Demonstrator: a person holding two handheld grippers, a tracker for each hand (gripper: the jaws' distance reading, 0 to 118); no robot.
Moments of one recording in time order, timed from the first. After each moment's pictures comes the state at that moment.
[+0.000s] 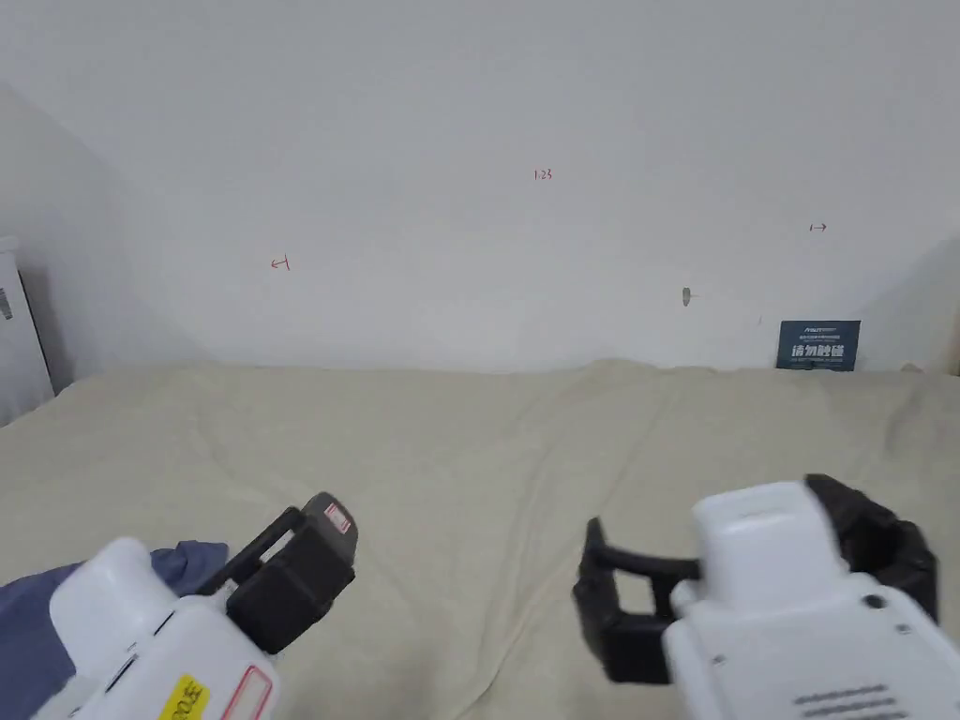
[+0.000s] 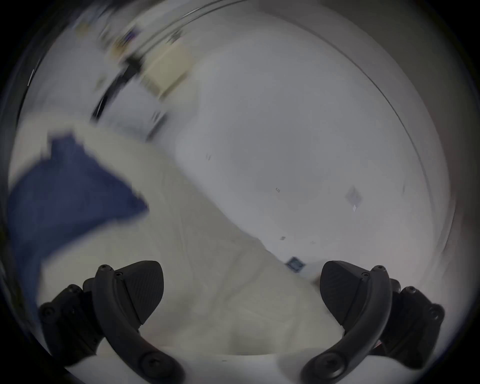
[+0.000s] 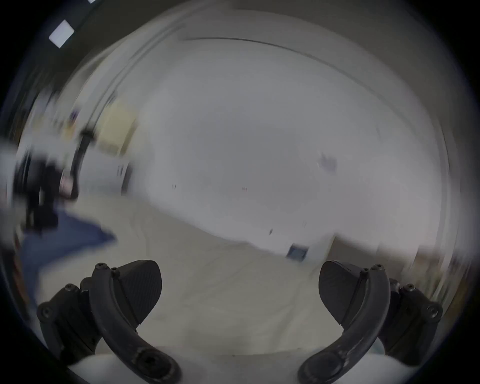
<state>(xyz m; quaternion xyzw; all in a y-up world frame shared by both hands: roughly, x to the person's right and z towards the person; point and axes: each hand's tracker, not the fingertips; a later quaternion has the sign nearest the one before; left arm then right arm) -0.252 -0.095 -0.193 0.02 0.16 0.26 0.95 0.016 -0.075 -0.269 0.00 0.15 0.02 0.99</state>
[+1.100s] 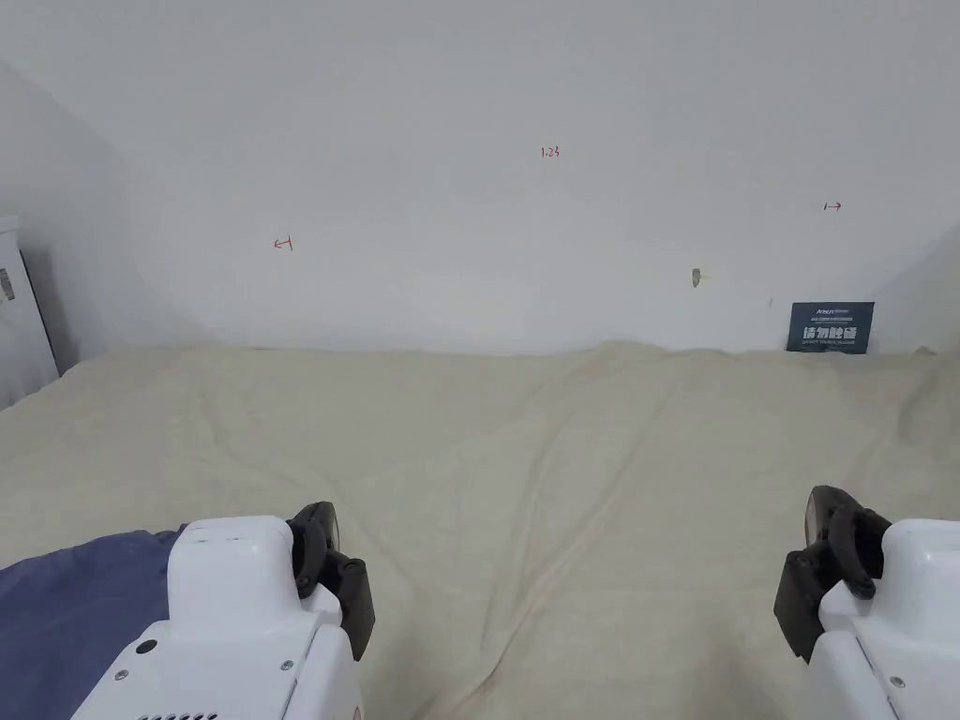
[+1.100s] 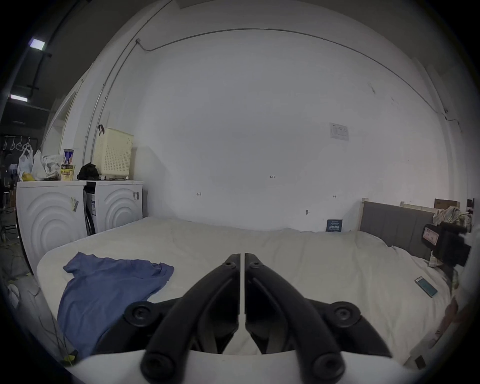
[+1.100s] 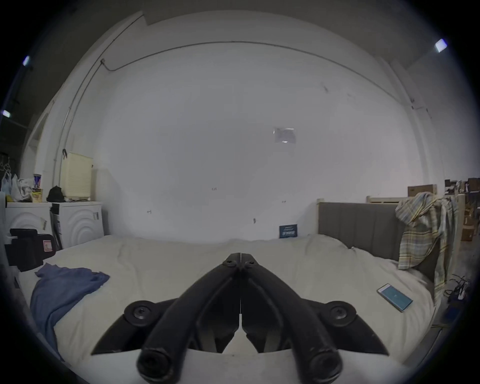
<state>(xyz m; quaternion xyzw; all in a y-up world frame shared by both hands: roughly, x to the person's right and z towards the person) -0.215 -0.105 -0.206 -0.01 0.17 0.04 0.98 0.050 -0.113 -0.285 0.02 0.10 -0.03 0.99</state>
